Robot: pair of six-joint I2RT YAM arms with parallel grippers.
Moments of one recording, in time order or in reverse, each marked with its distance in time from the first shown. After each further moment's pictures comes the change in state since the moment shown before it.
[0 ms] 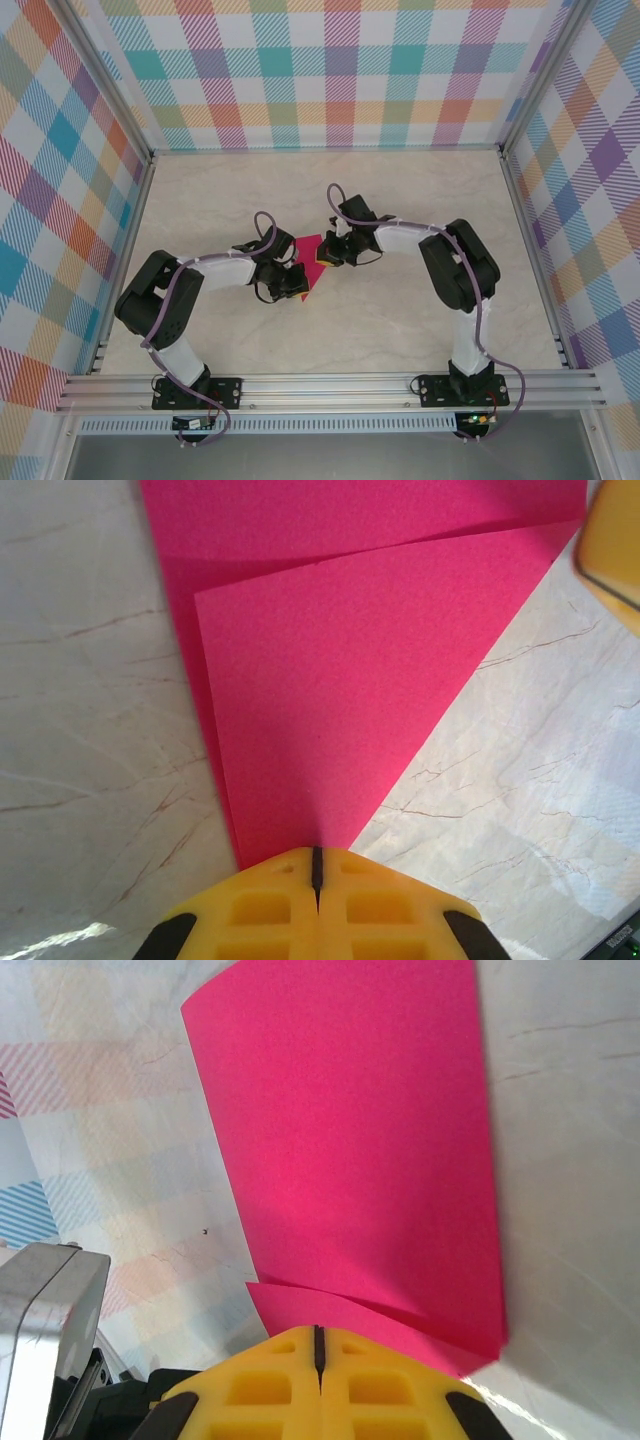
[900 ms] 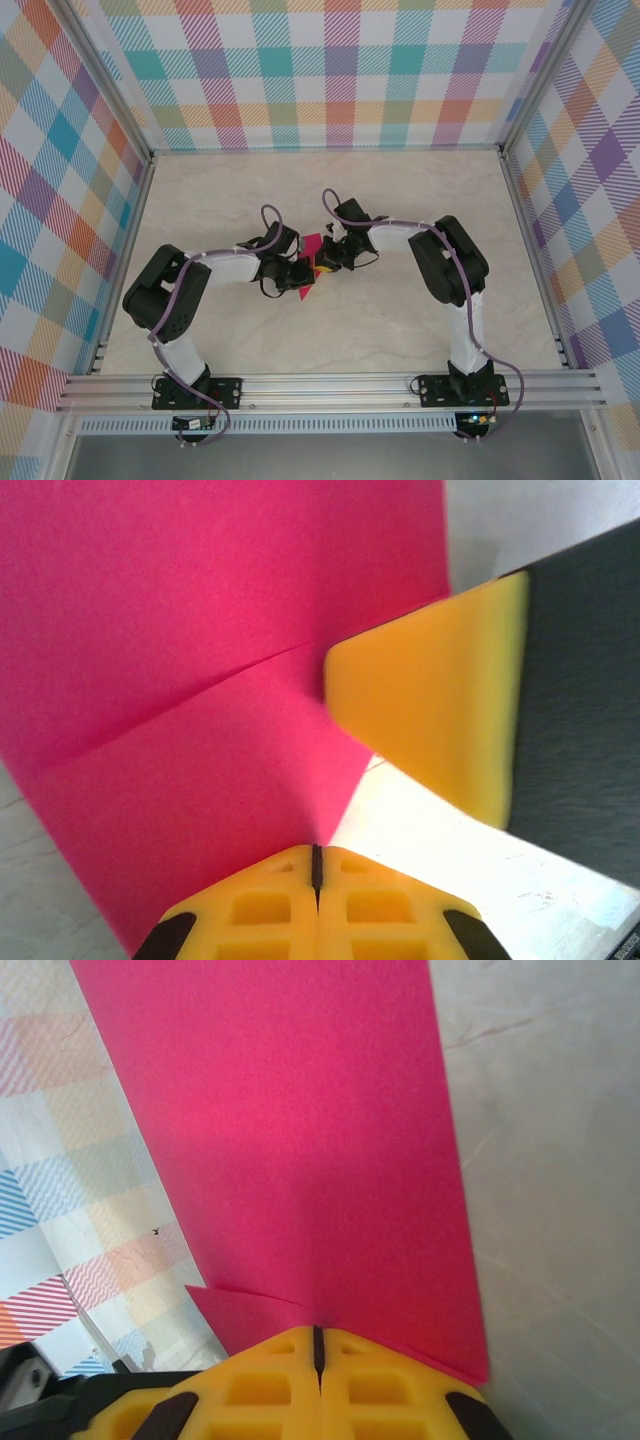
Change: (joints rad) left arm 0.002 0.056 0.026 0.124 0.019 0.068; right arm 0.006 0.076 0.042 -0.051 -0.032 -0.001
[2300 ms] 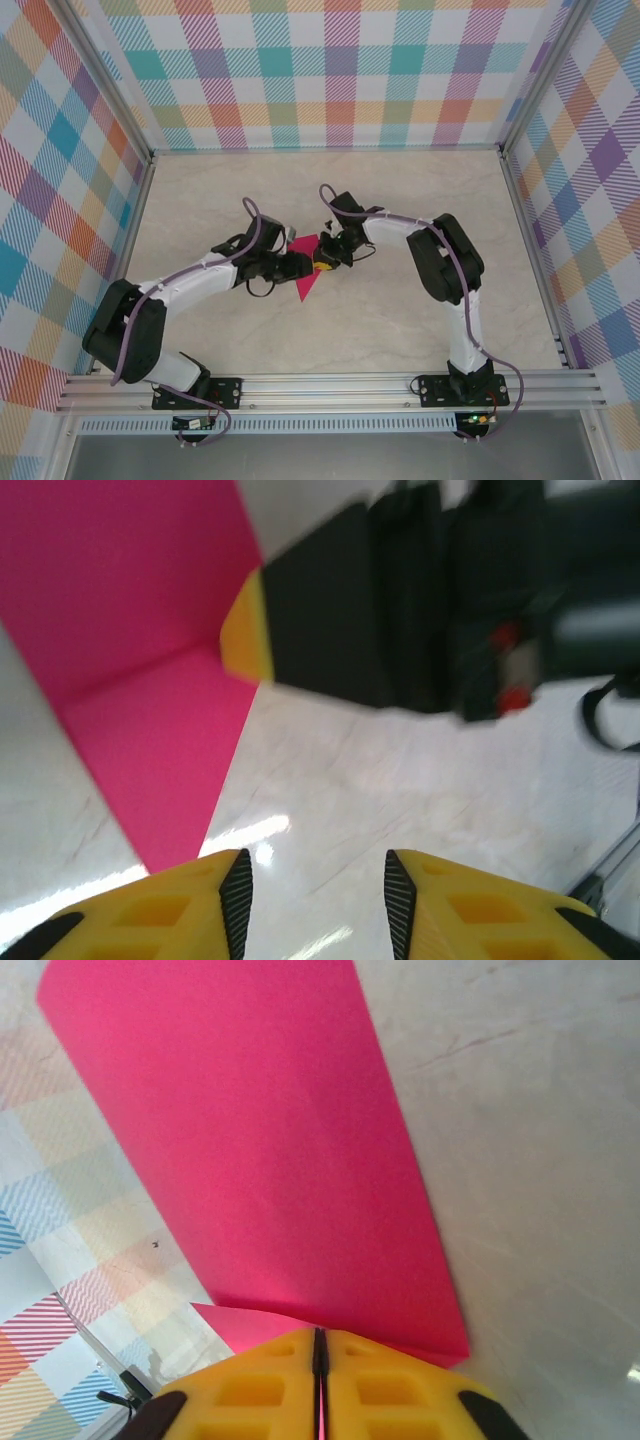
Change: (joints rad) left arm 0.005 -0.294 0.004 -0.140 -0.059 0.022; right arm -0.003 0.014 0.126 -0.187 0.039 0.030
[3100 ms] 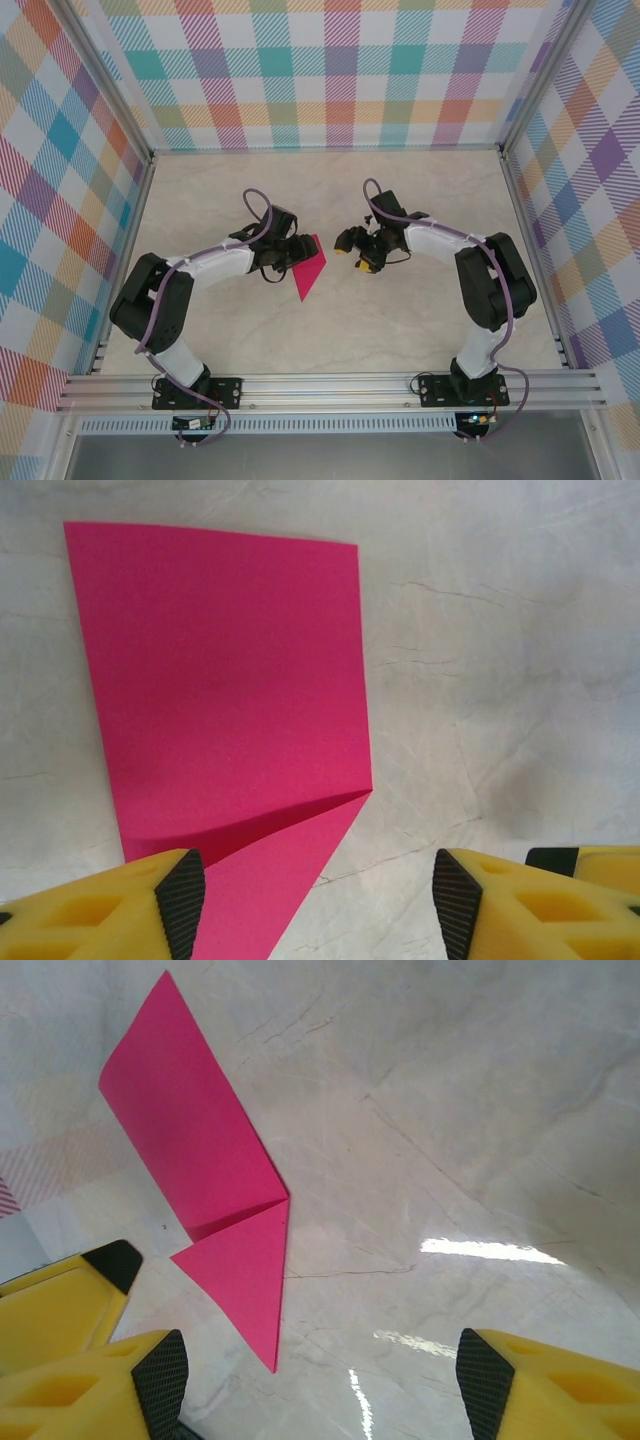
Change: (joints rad) left arm 0.003 0.205 0.101 0.065 -0.205 -0.200; right arm -0.127 -0.325 -0.308 0.075 0.070 0.080
